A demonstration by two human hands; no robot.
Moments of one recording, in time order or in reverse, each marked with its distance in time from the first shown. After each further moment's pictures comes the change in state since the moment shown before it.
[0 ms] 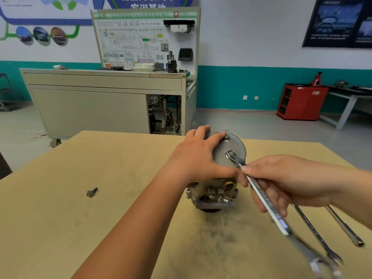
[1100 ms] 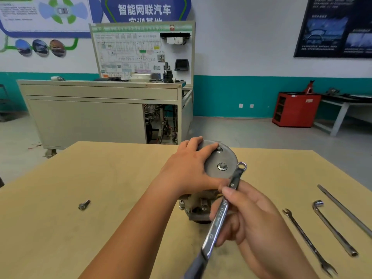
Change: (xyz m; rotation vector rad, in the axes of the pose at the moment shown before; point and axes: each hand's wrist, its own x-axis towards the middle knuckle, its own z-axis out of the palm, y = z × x) left_hand 0.001 0.003 -0.002 -0.011 -0.034 -0.011; right_hand 0.005 0.021 0.085 0.722 0.331 -0.471
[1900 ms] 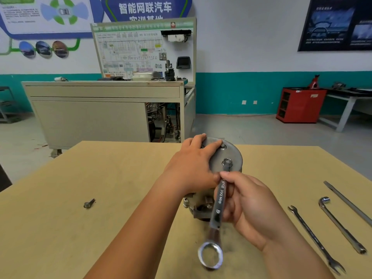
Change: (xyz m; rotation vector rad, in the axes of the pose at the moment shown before) left_hand 0.003 0.000 0.003 0.072 0.016 0.021; right_hand 0.033 0.002 -0.008 0.030 0.053 0.085
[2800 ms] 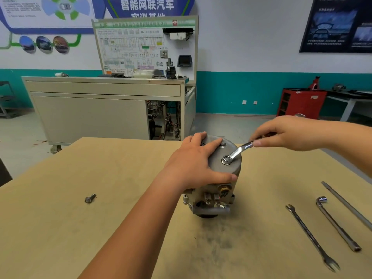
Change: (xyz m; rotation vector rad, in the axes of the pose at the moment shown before) left_hand -0.003 0.000 -0.002 -0.043 -0.010 -0.029; right_hand 0.066 -0.130 -0.071 -1.799 -0.203 -0.165
